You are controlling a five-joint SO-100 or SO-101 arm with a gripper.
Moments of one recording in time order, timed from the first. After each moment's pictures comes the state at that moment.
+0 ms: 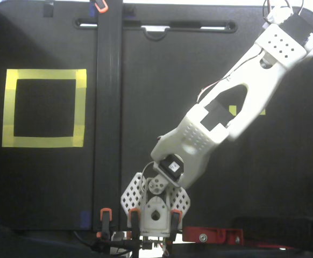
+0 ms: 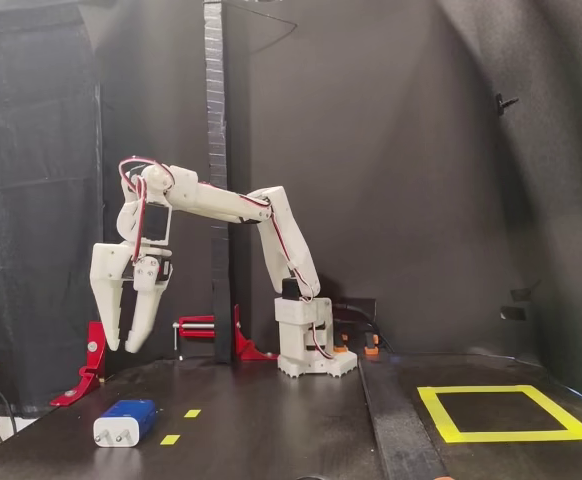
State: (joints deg) arm 41.7 69.1 56.6 90.0 -136.1
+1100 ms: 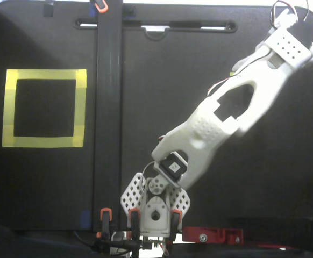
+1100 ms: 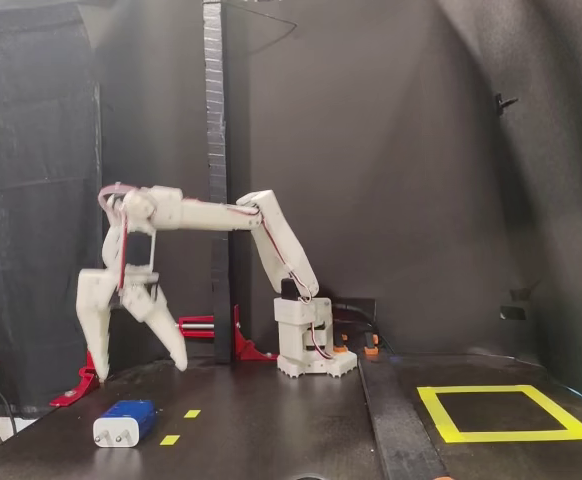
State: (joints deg) arm 43.5 57.9 56.6 81.7 -138.4
